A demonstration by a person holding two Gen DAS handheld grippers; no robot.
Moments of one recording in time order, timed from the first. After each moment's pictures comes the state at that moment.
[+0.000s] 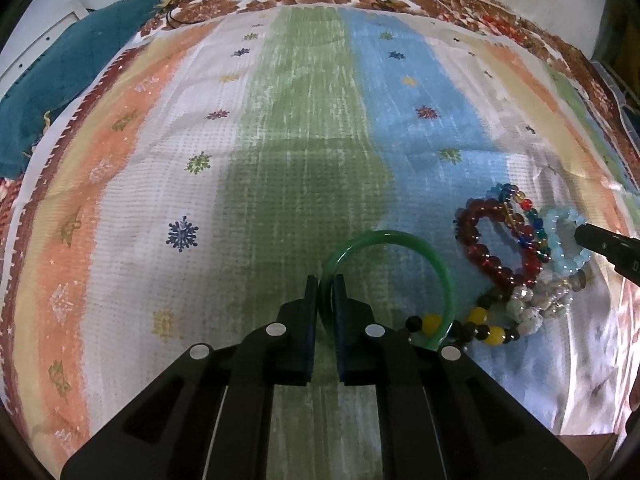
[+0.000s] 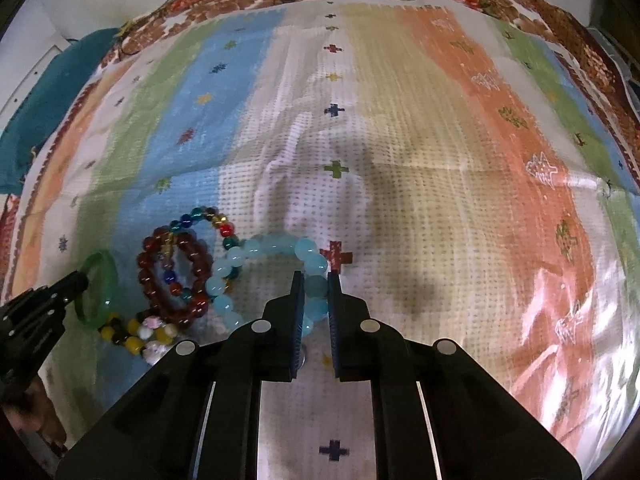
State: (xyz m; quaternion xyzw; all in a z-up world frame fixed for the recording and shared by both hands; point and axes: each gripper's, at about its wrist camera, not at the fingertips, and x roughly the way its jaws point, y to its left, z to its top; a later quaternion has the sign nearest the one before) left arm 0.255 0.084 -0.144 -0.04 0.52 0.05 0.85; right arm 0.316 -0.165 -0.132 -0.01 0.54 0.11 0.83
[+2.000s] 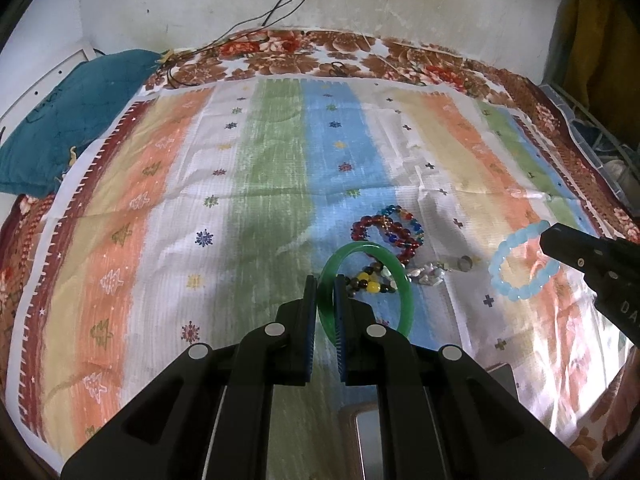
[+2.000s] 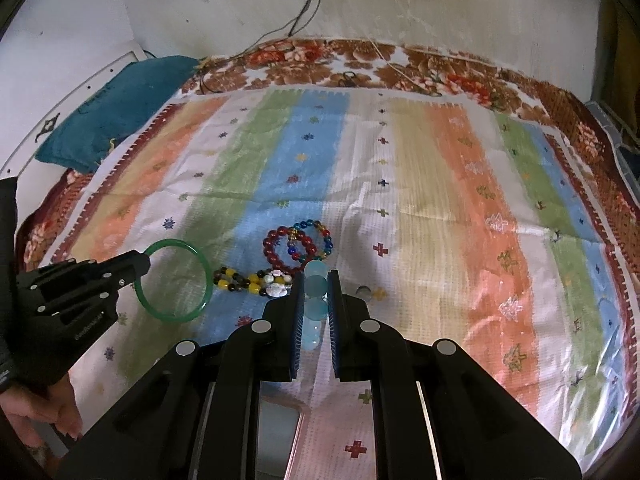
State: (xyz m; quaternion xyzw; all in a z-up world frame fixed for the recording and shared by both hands) left arm 0.164 0.043 -0.040 -0.05 0.45 0.01 0.89; right arm 0.188 -0.152 -0.010 -0.05 0.43 0.17 0.88
